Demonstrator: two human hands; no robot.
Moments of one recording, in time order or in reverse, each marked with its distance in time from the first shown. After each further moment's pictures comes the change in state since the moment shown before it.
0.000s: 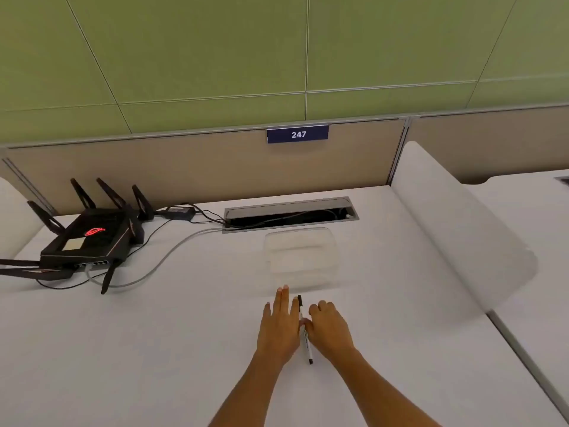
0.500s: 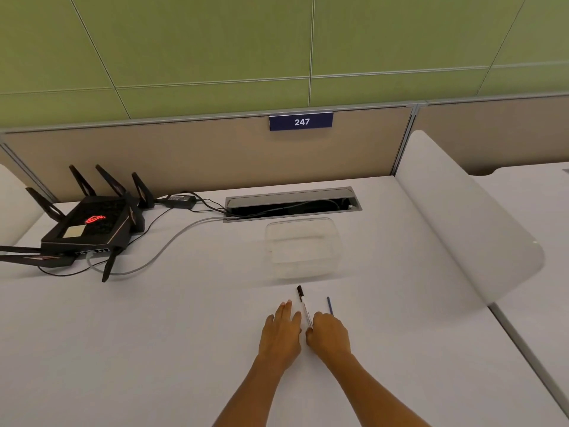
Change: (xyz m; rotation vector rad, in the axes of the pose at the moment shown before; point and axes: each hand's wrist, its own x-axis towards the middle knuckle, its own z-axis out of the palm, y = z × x) left_hand -0.023 0.004 0.019 -0.070 -0.244 -0.016; right_hand -0.015 -0.006 0.015 0.095 -0.191 0.231
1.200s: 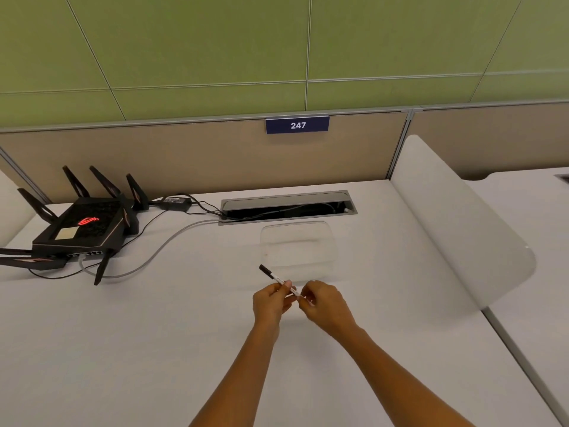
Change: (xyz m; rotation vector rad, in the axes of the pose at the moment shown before) left_hand 0.036 0.006 -0.064 -1.666 0.236 -0.650; right_hand 0.026 -0.002 -0.058 0.239 0.158 -0.270
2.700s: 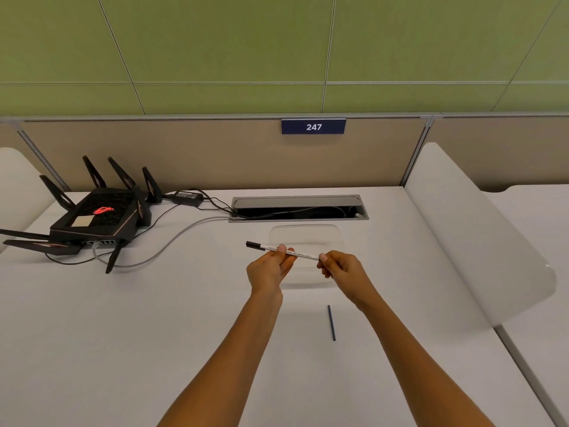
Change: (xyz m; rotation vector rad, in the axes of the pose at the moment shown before) left_hand -0.018 0.084 0.008 -0.396 0.112 -0.027; right_hand 0.030 -0.016 -0.068 0.526 0.007 0.011
